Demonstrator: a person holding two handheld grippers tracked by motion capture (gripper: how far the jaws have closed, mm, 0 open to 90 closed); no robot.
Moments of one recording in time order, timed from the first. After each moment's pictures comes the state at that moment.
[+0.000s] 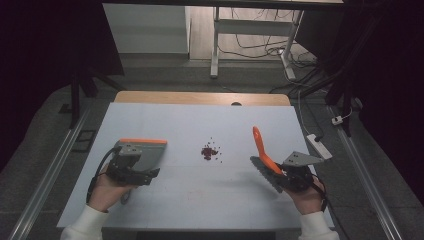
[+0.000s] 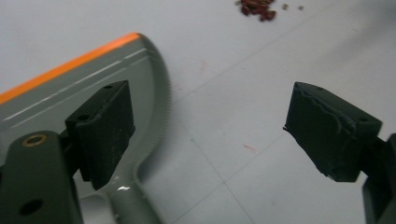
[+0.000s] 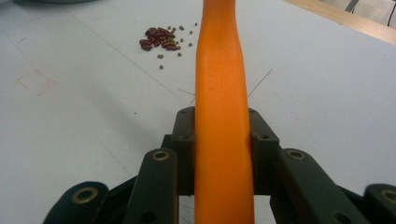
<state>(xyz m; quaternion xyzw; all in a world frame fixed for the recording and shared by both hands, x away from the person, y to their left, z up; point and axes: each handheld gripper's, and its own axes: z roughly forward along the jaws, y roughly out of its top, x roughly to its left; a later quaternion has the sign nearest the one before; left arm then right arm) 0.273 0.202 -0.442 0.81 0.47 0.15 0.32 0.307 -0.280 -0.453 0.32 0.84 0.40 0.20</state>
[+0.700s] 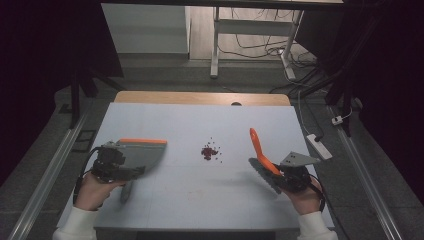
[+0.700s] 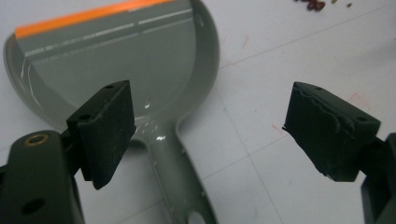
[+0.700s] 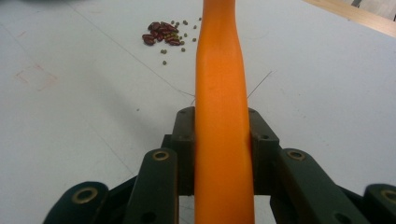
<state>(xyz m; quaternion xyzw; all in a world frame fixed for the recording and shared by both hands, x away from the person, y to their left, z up) 0.276 0.239 -0.452 0.77 0.56 0.09 0.30 0.308 -0.275 -0.457 0.32 0.84 0.39 0.19</state>
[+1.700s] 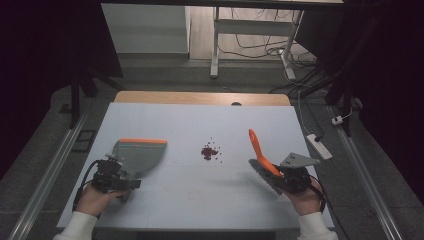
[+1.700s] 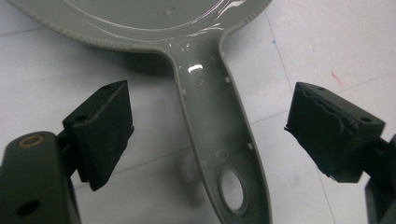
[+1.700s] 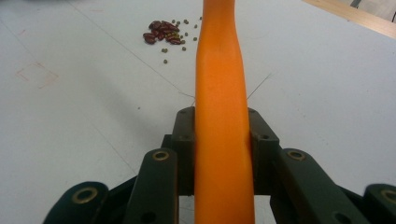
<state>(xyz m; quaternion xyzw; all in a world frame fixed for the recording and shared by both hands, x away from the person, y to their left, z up) 0.273 0.253 -0.503 0.76 0.61 0.03 0.24 0.305 -0.275 -0.457 0.31 0.85 0.39 0.20</state>
